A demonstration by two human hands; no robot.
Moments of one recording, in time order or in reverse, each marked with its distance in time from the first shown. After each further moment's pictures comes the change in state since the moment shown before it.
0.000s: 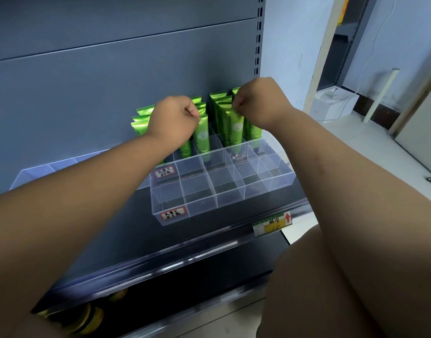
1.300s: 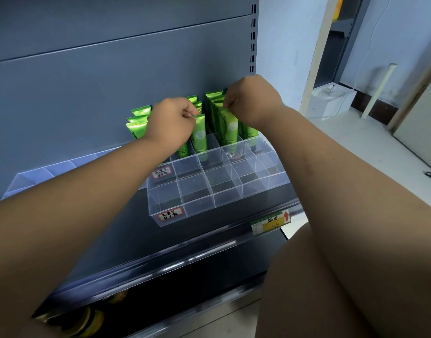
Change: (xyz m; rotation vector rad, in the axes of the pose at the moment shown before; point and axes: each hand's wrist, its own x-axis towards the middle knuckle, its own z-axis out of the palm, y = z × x) left_hand -0.003 0.000 0.005 0.001 -0.006 0.017; right_hand 0.004 -0.012 0.006 -0.074 -0.034 0.119
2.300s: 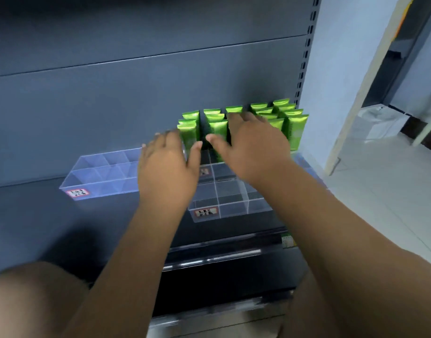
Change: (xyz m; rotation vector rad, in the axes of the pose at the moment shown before) left_hand -0.125 0.012 -0.059 0.465 0.305 -0.192; right_hand -0.076 -0.119 -0.009 -0.088 -0.080 -0.009
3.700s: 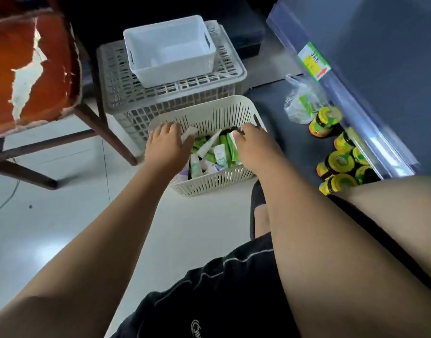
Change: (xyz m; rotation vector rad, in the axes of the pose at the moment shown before) left_hand -0.457 -0.440 -0.240 0.480 -0.126 -1.407; right_hand -0.269 -0.543 0.265 0.302 -0.932 -0.983
